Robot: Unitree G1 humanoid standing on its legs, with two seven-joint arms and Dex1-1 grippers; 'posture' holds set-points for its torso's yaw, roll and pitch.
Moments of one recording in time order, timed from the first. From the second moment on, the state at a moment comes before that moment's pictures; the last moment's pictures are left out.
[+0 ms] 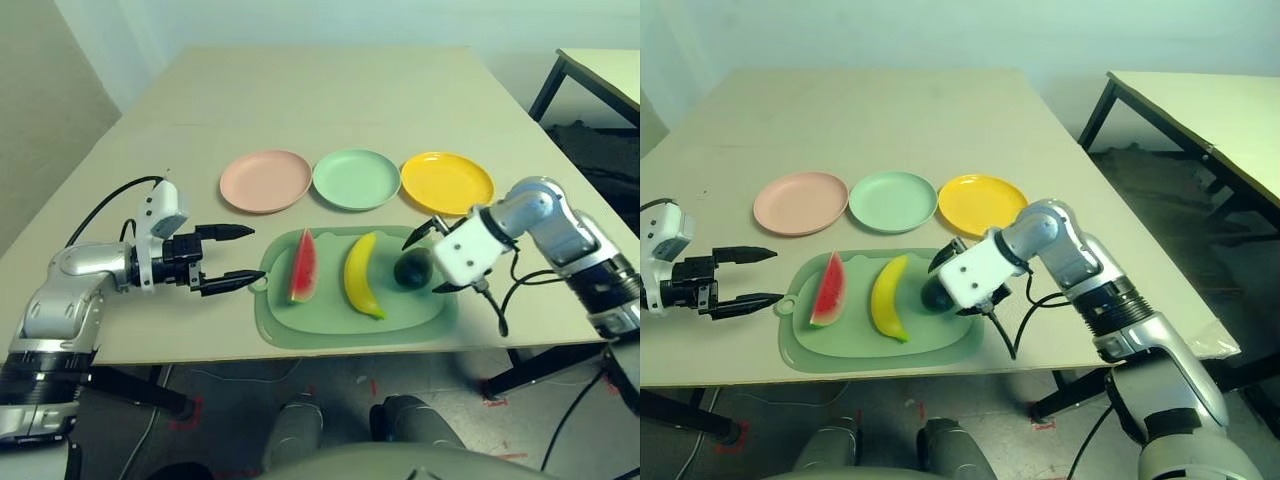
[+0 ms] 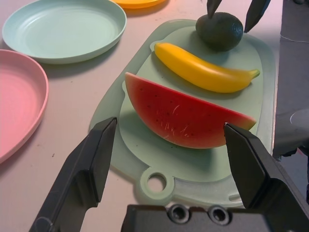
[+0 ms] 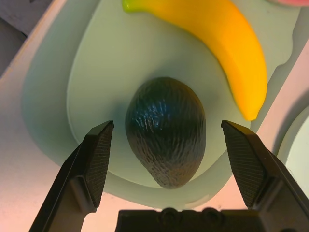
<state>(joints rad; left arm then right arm) -0.18 0.88 0.15 0.04 -0.47 0.28 -1.29 -0.72 -0.71 0.47 0.23 -0.16 -0.36 1.49</state>
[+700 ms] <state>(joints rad) -0.17 0.89 0.15 0.04 -0.47 0.27 -1.26 -0.73 -0.69 0.49 0.25 -0.17 -0.30 1.49</state>
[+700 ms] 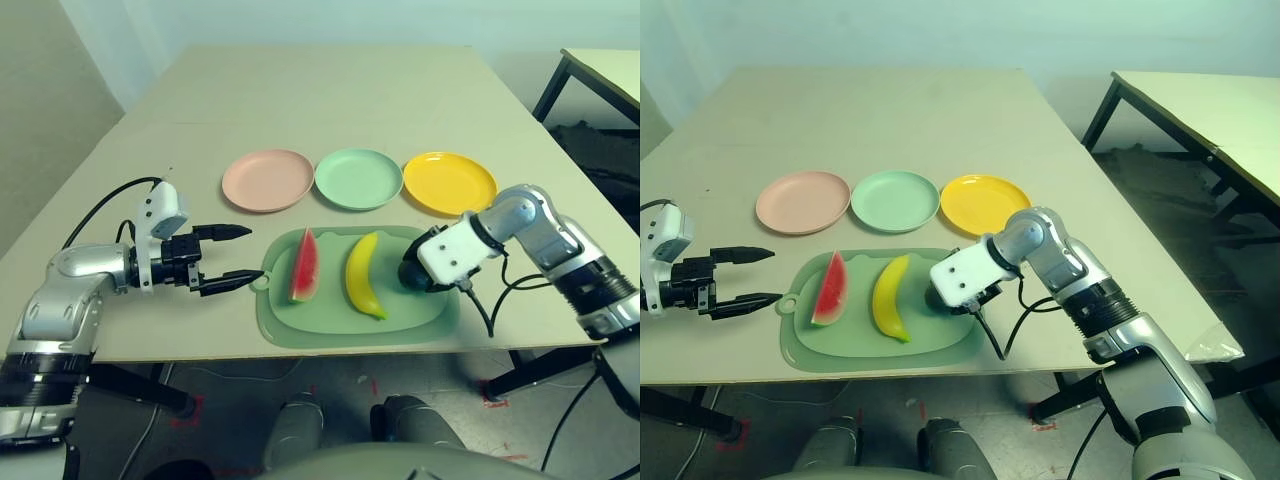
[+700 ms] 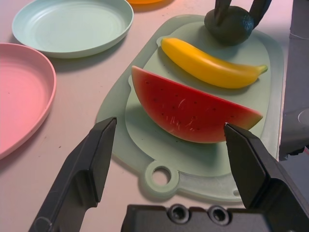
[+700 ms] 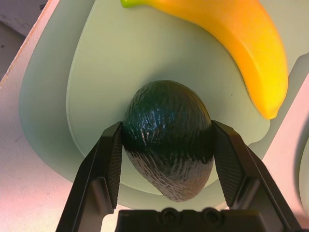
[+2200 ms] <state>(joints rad) -0.33 0.83 0.14 -0.10 -0.48 0.62 -0.96 -1.25 -0.15 0.50 1.31 -0.51 -0.26 0.82</state>
